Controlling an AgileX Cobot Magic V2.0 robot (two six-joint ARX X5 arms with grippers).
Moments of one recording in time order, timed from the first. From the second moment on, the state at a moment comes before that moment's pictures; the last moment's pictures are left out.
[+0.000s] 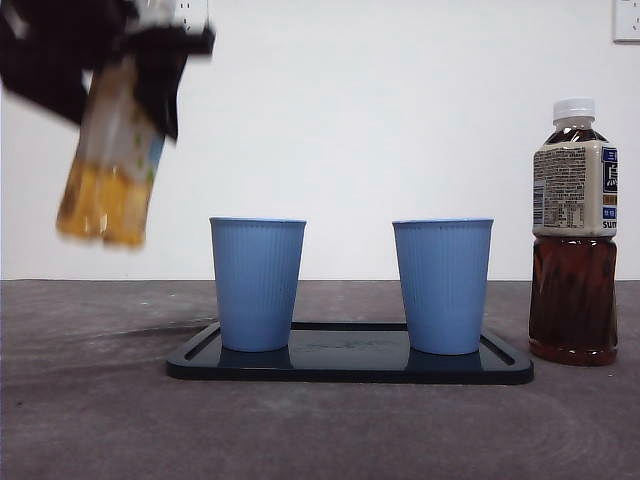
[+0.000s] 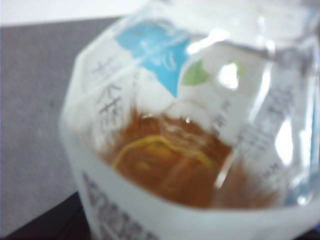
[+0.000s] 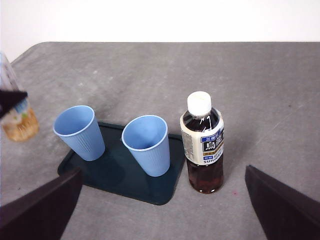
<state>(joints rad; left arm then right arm) -0.61 1.22 0.84 -0.16 -0.47 -0.26 0.43 0.45 1.01 -0.93 0.03 0.24</state>
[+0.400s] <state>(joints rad) -0.49 1.29 0.70 0.16 -0.34 -0.27 0.43 0.45 1.01 -0.92 0.03 0.21</state>
